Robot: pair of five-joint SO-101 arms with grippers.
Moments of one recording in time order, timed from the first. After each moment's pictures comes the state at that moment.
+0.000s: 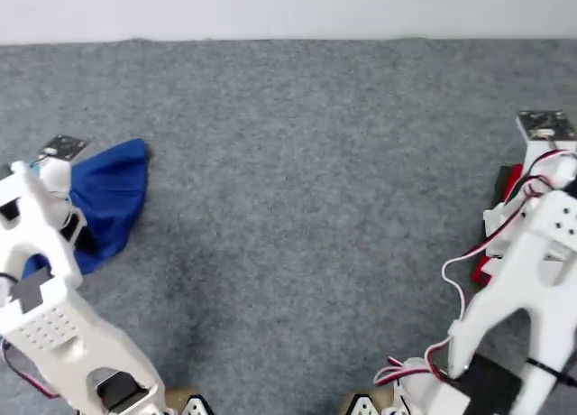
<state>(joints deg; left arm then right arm) -36.8 26.6 -1.4 78.0 -41.3 28.5 -15.9 3.1 100.5 28.3</state>
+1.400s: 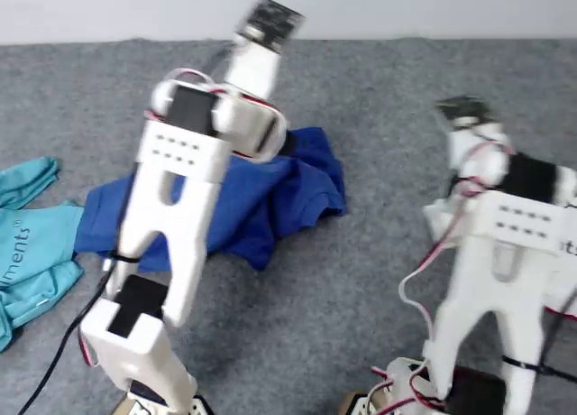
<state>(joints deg) 13.5 13.6 -34.8 94.3 -1.5 9.0 -19.7 6.3 100.5 28.3</state>
